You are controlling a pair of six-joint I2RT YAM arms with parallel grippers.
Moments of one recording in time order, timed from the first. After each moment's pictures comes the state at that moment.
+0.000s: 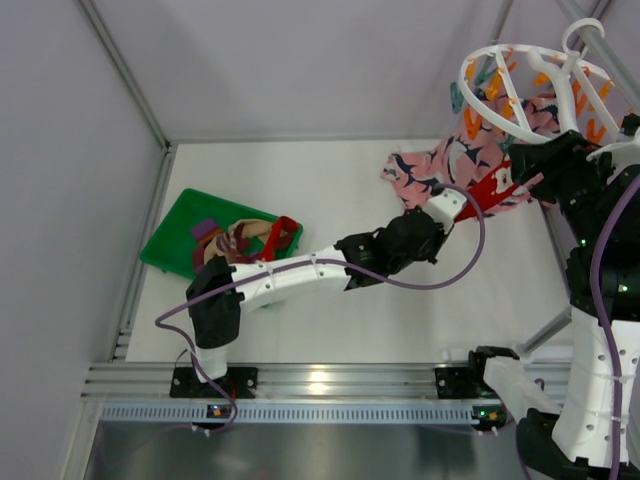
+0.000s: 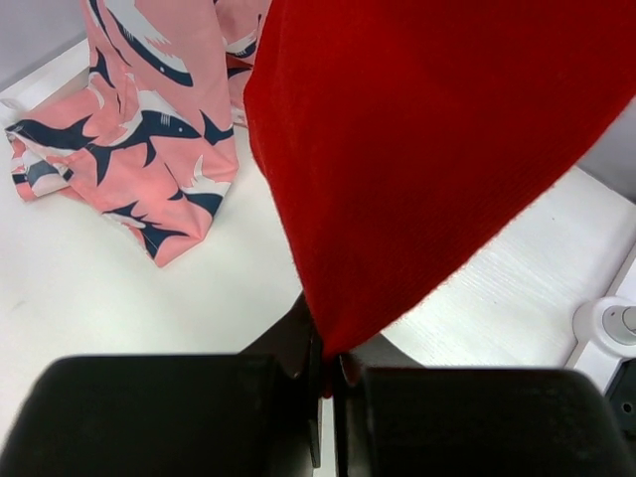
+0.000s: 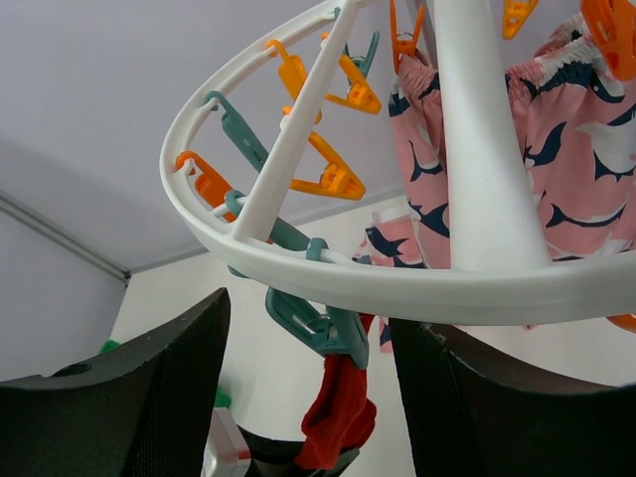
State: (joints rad) left arm -1.19 1.86 1.62 -0.05 -0.31 -0.15; right arm -0.10 0.90 1.56 -0.68 -0.15 0.45
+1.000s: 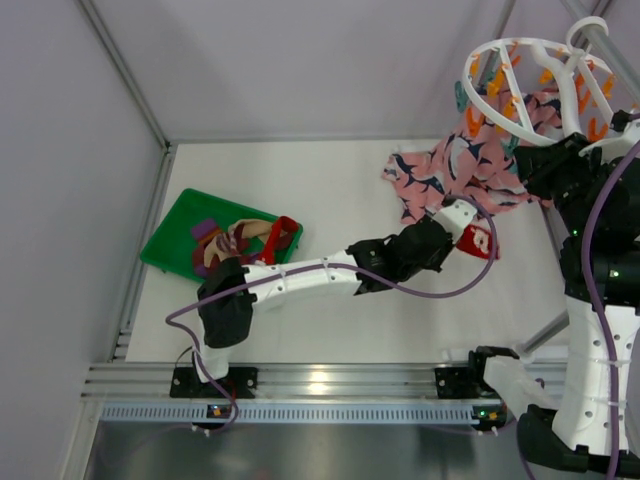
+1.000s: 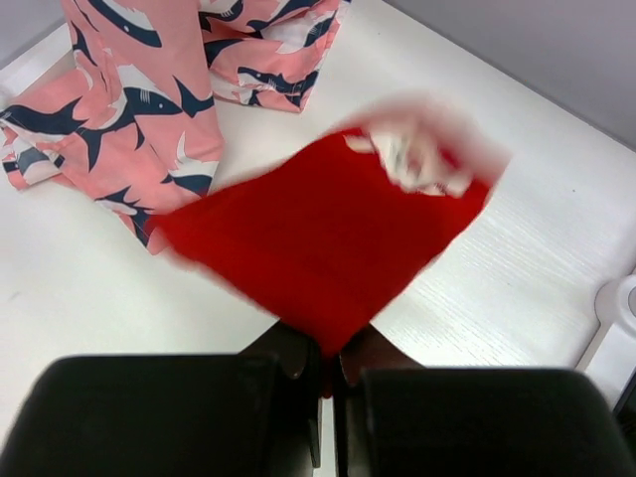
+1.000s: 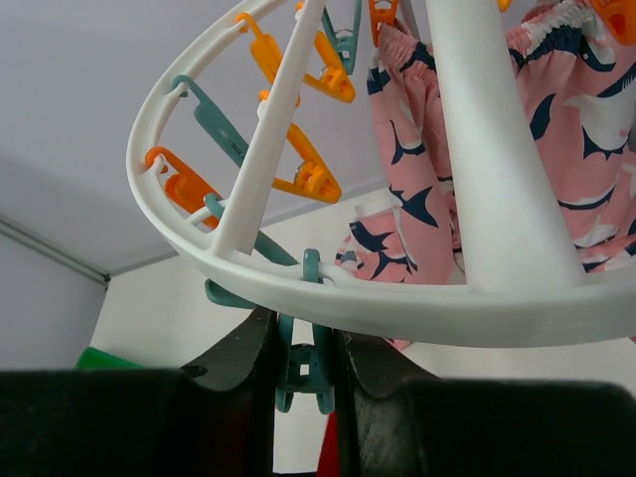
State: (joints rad) left arm -1.22 1.92 1.66 -0.09 -0.35 -0.13; right arm -0.10 0.92 1.51 -0.65 -0.12 0.45
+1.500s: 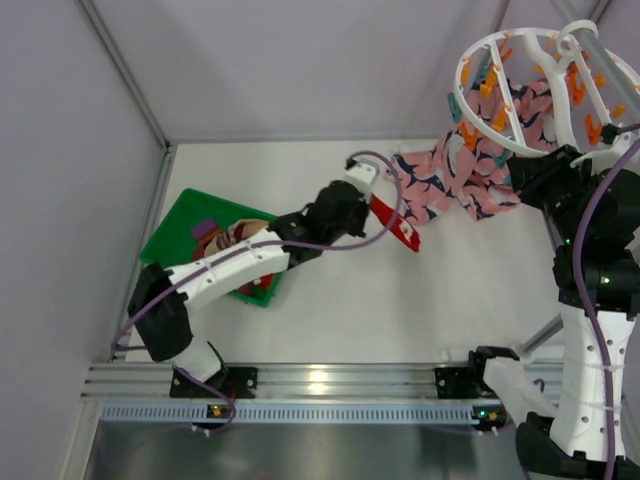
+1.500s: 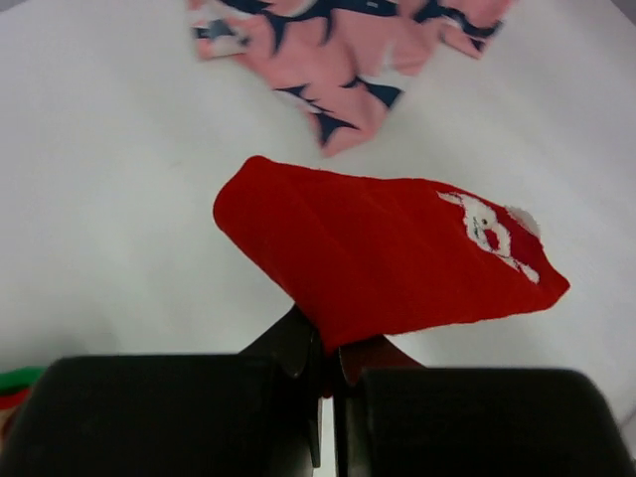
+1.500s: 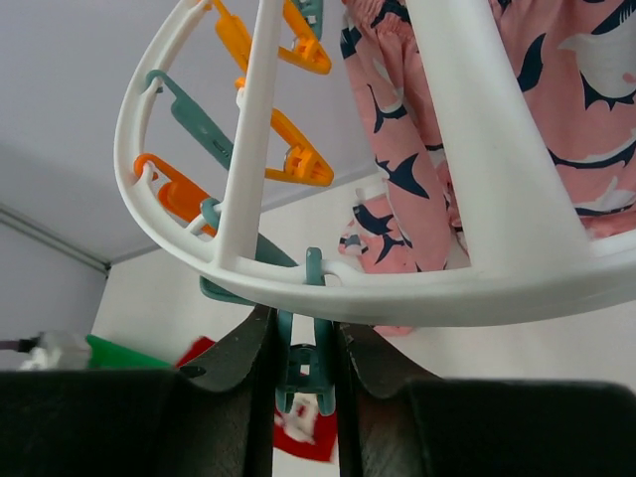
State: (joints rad) left arm -0.99 1.66 1.38 -0.17 -0.27 -0.22; right arm -0.10 0.87 1.42 -0.63 -0.13 0.45
